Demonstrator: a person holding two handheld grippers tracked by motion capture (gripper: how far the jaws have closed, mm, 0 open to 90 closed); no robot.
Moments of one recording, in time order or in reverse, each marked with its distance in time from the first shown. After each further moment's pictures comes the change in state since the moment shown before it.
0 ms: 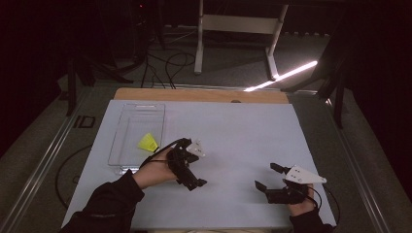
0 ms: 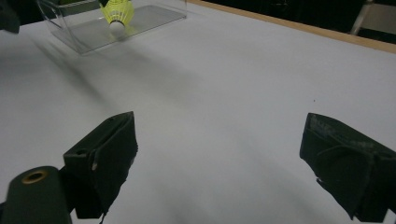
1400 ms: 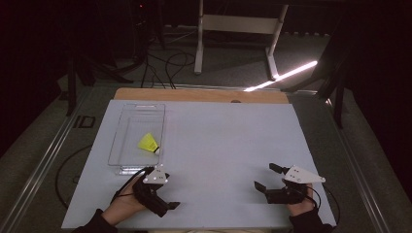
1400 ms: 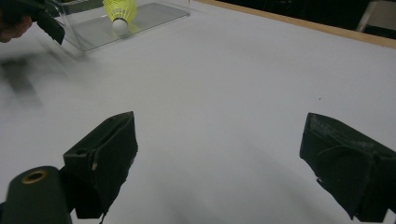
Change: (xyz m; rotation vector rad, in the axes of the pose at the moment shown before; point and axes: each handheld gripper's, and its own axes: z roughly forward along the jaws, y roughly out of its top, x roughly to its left) left arm -0.028 -0.117 -0.008 -0.153 0.056 -0.155; right arm 0.000 -0.001 0.002 0.007 0.014 0.002
